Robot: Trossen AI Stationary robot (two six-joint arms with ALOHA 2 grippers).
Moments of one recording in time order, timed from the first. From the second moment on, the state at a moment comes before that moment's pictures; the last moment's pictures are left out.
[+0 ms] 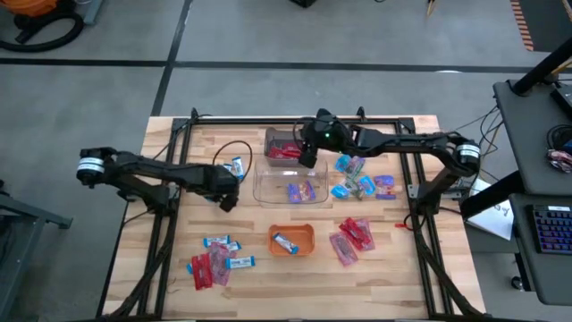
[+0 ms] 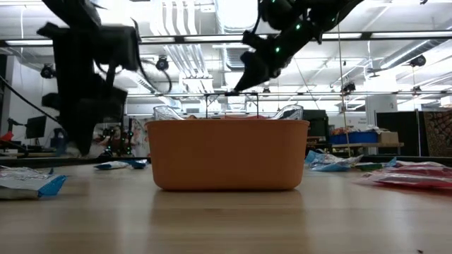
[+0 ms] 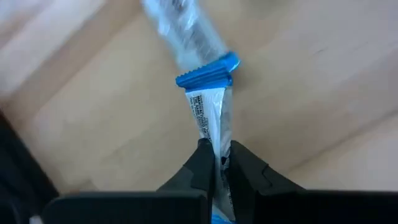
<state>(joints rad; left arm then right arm) 0.05 1.31 0.68 -0.89 -0.27 -0.88 -0.34 1.61 1.15 -0.06 0.20 -0.22</state>
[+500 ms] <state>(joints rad) 0.02 1.05 0.72 -0.61 -0.28 -0.50 -0.18 1.41 1.15 -0.27 0.20 -0.12</state>
